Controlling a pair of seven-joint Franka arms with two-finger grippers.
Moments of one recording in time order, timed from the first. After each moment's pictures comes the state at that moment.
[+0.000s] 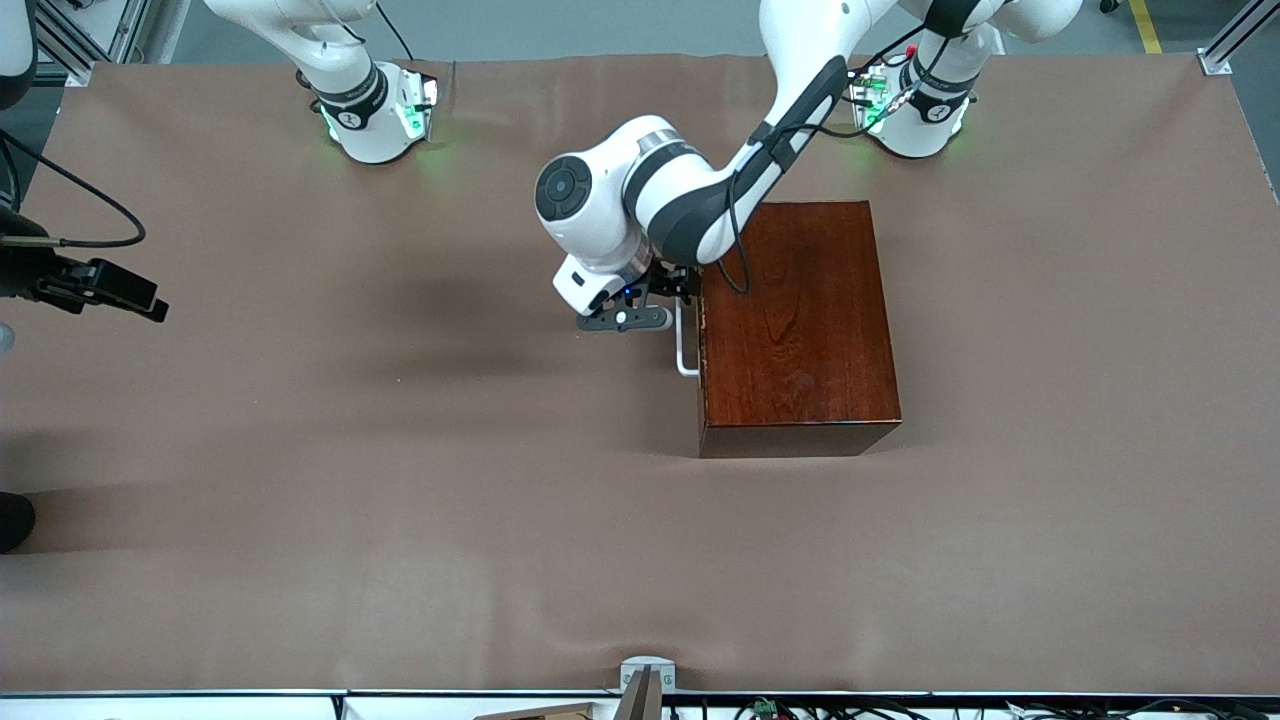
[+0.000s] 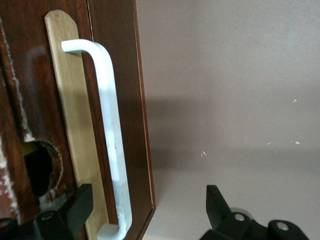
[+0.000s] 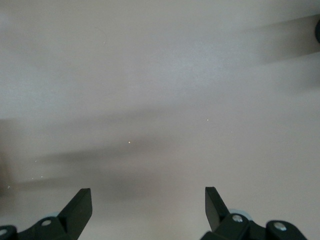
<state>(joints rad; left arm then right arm) -0.82 0.73 -0.12 -1.25 0.19 1.71 -0.91 -0.01 0.12 -0.03 -1.45 0.04 1.54 0.09</state>
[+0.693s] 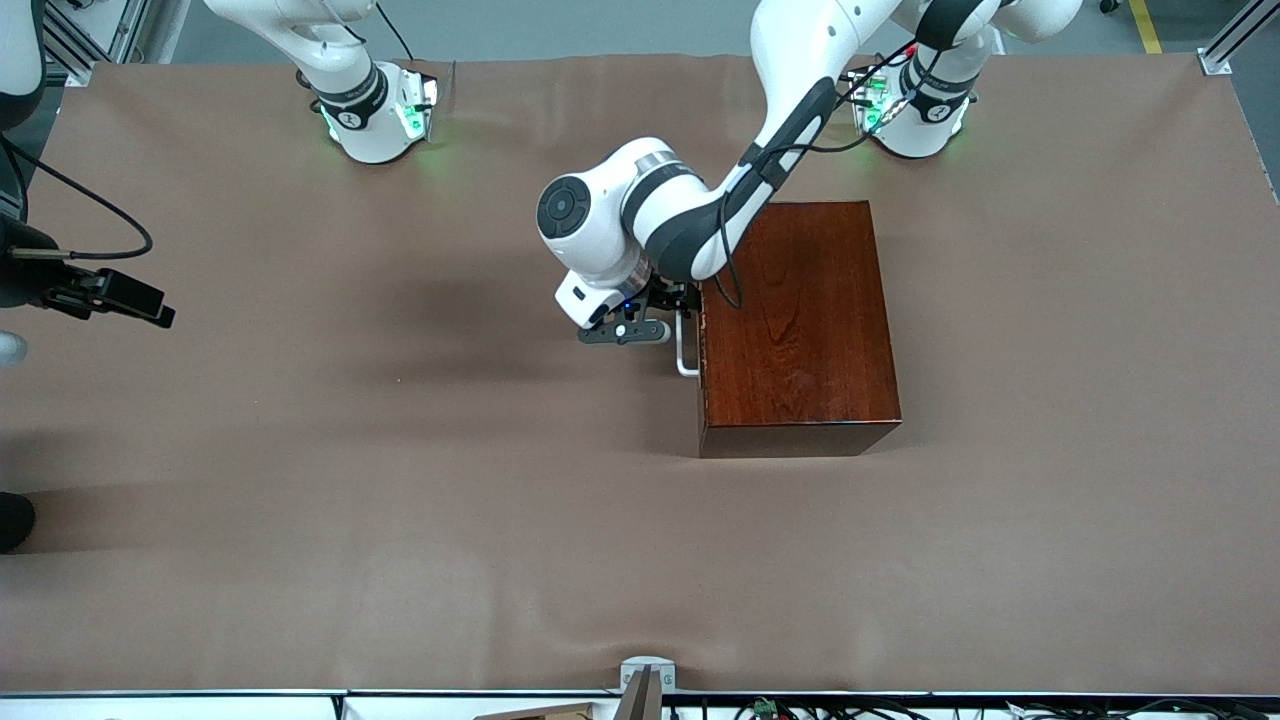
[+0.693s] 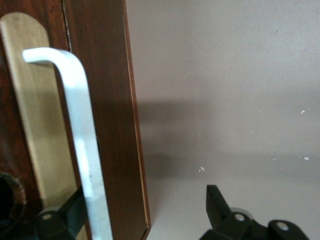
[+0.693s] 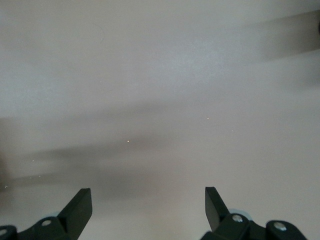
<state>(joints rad) -0.83 0.78 -0.11 -1.25 0.21 1.76 -0.91 -0.01 0.14 -0.03 -1.45 0.04 1.54 0.09</state>
